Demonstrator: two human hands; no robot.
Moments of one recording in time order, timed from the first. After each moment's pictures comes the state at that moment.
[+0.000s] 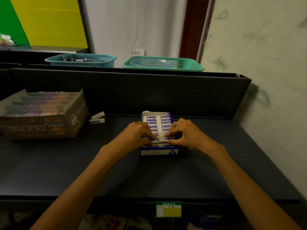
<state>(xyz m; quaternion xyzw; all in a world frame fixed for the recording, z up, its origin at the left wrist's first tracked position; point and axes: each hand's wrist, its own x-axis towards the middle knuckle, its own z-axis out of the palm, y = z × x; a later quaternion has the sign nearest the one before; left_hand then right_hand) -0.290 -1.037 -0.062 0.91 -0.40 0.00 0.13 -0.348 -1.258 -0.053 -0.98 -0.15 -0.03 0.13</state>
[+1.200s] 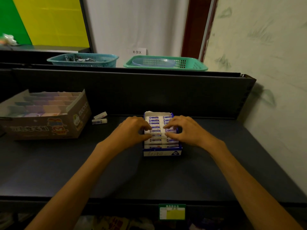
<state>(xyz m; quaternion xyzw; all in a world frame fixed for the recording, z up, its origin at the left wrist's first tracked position) -0.287 -1.028 -0.047 0.93 -0.35 0.05 0.13 -0.337 -1.247 -0.045 -0.97 -0.13 -0.04 0.18</state>
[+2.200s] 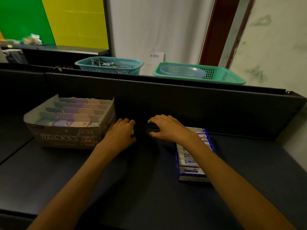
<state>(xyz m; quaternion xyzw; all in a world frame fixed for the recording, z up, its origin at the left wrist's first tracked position) -0.206 -0.920 -0.058 0.98 -0.20 0.07 0.06 -0.211 -1.114 -0.040 -0.97 -0.22 -0.05 0.06</state>
